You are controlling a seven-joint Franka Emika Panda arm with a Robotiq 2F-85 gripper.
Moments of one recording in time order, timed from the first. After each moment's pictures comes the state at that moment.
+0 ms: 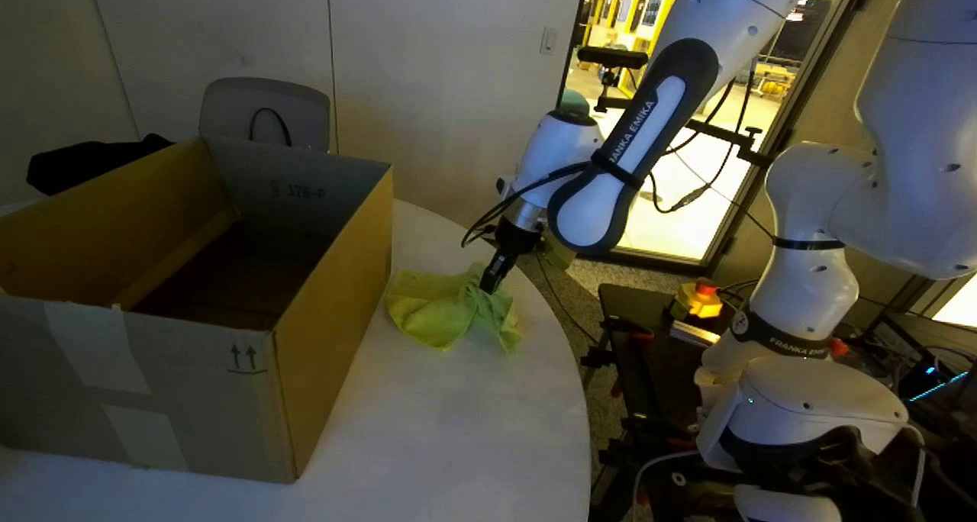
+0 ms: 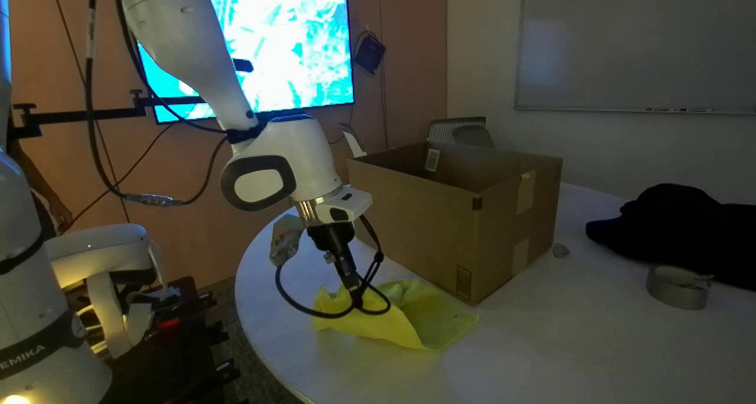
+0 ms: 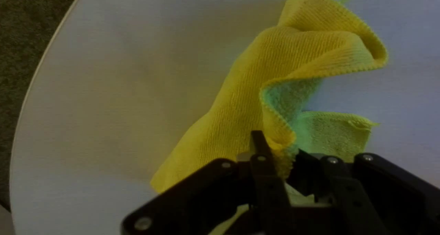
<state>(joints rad) 0.43 0.23 -0.49 -2.67 0.28 3.09 -0.03</state>
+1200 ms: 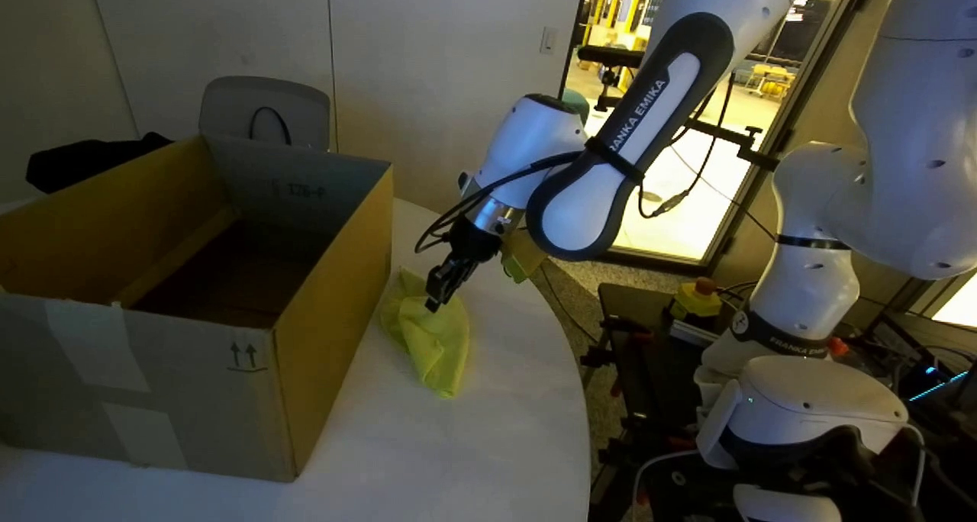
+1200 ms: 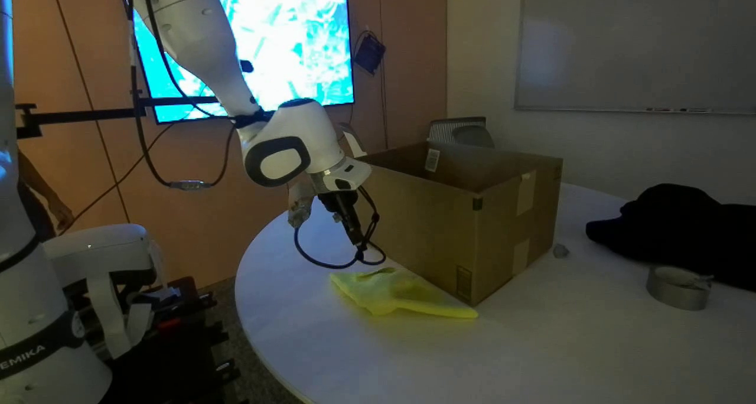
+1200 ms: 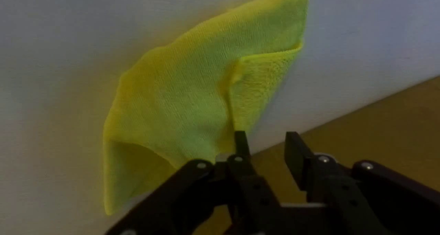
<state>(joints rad) 0.24 0.24 -0.12 -2.52 0.28 3.11 0.19</state>
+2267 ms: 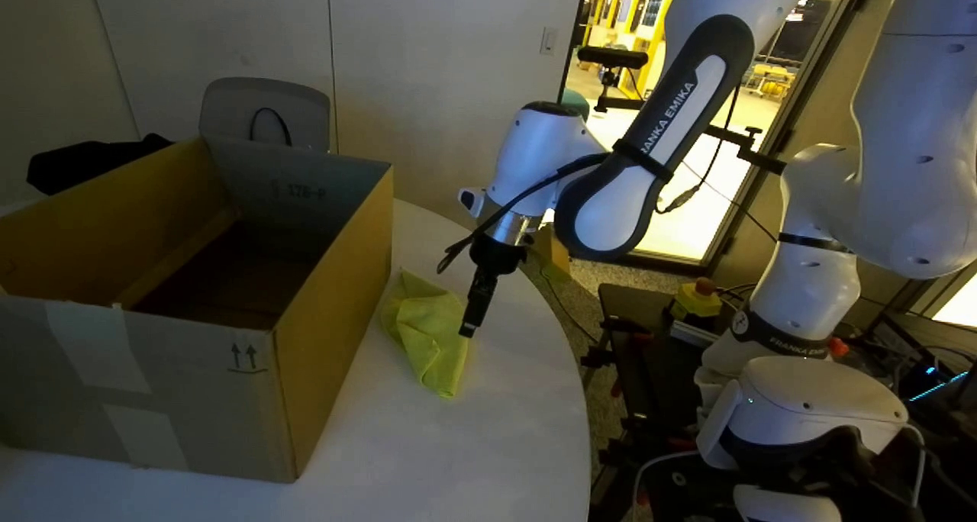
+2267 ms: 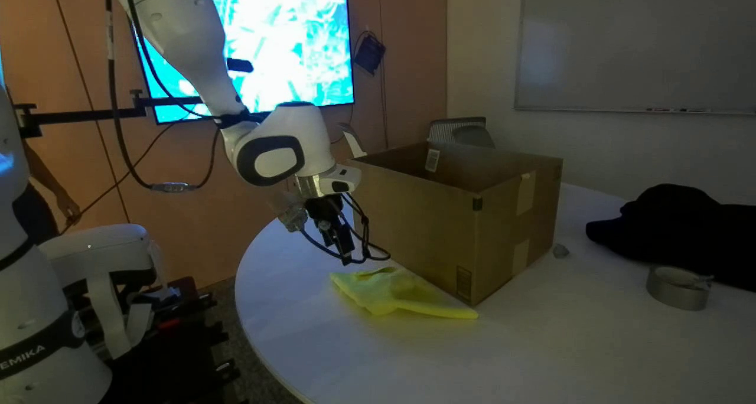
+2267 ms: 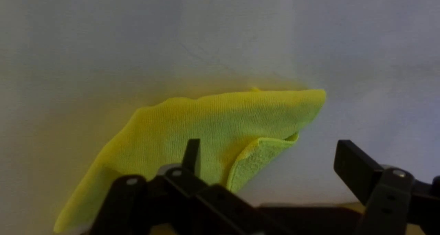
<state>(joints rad) 0.06 0.18 0.03 -2.59 0.10 2.96 -0.02</state>
